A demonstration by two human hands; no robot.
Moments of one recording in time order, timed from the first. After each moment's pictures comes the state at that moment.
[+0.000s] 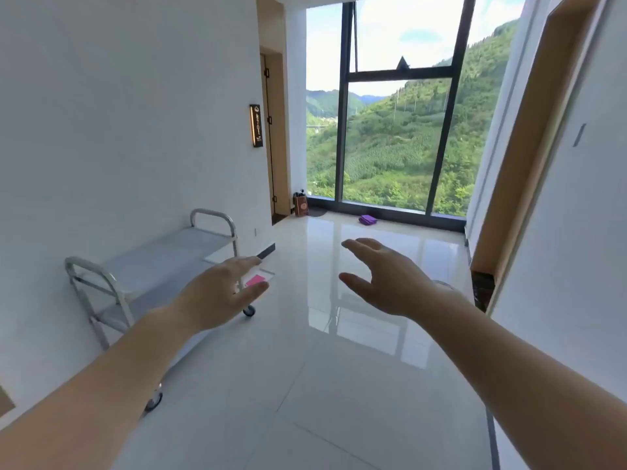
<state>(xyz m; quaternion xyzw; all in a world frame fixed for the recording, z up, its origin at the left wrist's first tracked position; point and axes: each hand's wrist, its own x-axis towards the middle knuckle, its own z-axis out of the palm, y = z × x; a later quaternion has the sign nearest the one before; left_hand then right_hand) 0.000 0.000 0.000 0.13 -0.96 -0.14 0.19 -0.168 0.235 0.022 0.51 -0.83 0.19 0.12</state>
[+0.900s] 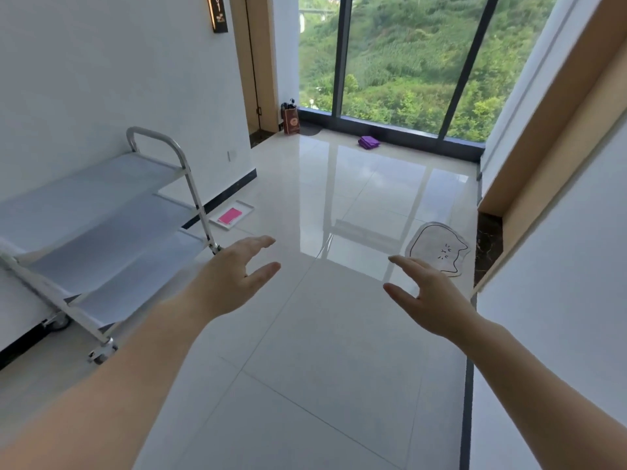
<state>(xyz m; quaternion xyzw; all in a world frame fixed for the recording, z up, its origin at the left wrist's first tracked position) -0.333 -0.043 -0.116 0.15 -0.92 -0.30 0.18 -0.515 0.227 -0.139 0.40 -0.88 0.26 -0.05</state>
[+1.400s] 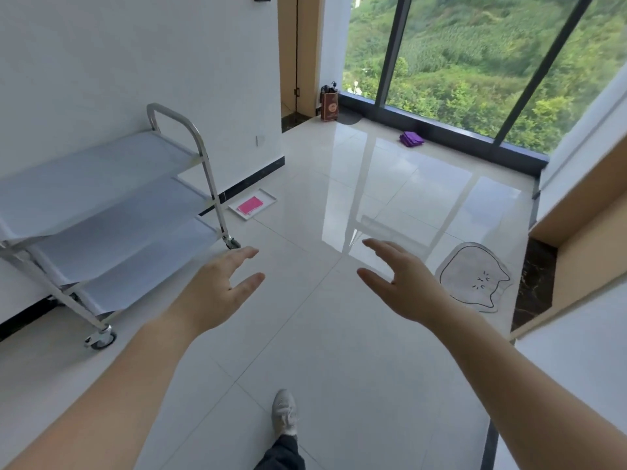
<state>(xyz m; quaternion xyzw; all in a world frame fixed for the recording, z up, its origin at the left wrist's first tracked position) -0.439 -0.153 -0.169 0.27 -0.89 -0.32 0.19 -0.669 0.056 -0.153 0.49 -0.81 0.29 -0.10</state>
